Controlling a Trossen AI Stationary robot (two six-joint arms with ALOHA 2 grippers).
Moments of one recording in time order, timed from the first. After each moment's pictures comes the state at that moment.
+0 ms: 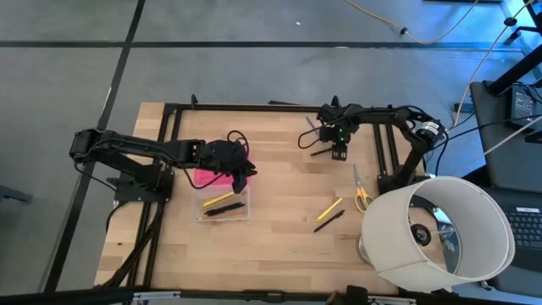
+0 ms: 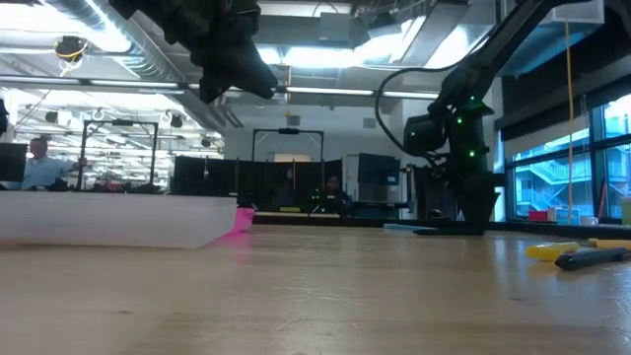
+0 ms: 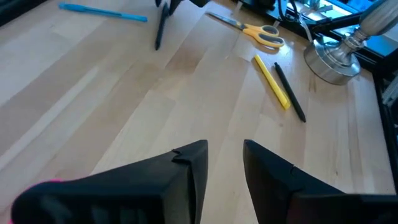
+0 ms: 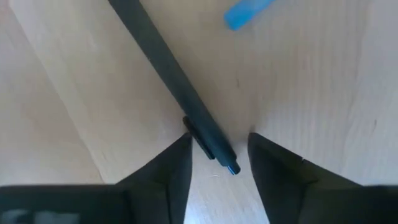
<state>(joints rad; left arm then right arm) 0.03 1.24 0.84 -0.20 -0.09 -0.45 -0.70 1.79 0.98 -0.79 0.07 -0.52</state>
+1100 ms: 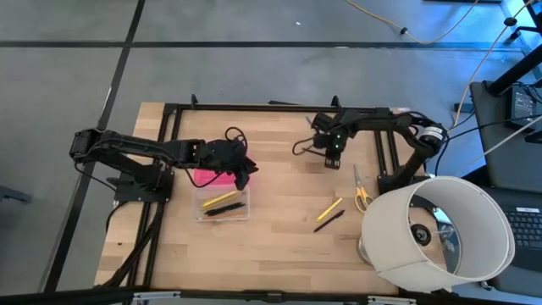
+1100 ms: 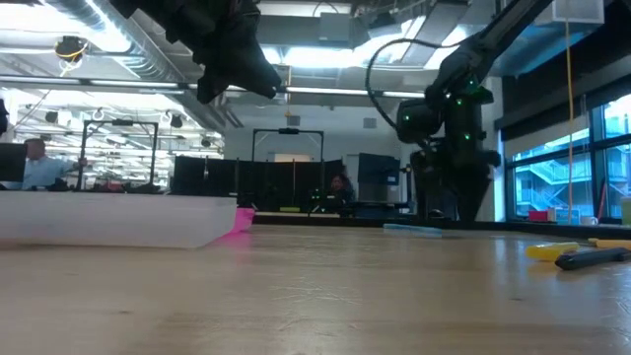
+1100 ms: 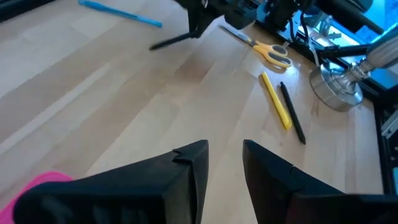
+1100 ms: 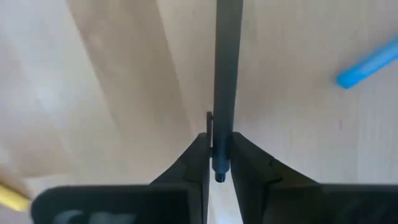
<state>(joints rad) 0.03 1.24 0.84 -0.18 -0.14 -0.57 -0.56 1.71 0.99 -0.84 -0.12 -0.33</state>
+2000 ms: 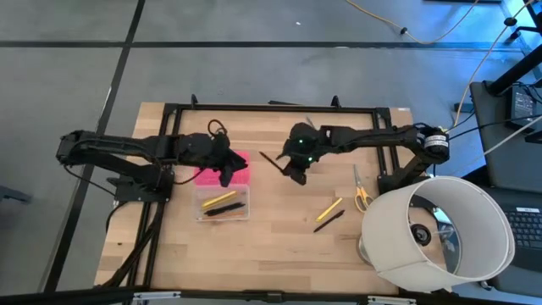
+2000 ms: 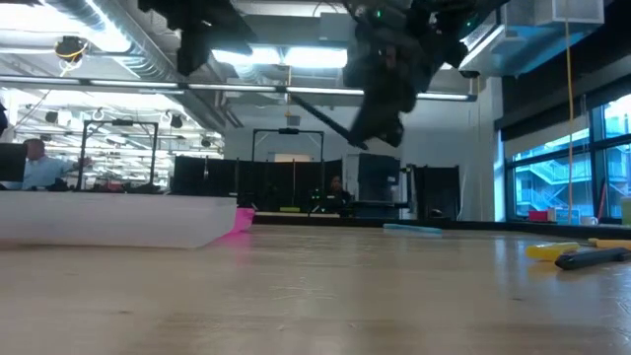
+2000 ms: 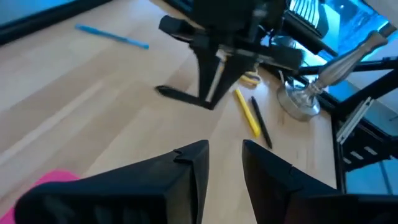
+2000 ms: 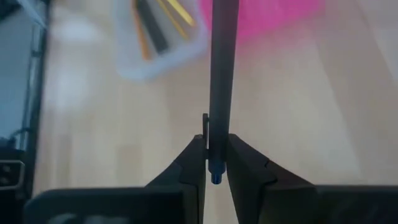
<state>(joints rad) 0.02 1.03 0.84 -0.29 -0.11 -0.58 -0.20 1.65 1.14 -0.38 -0.39 0.18</state>
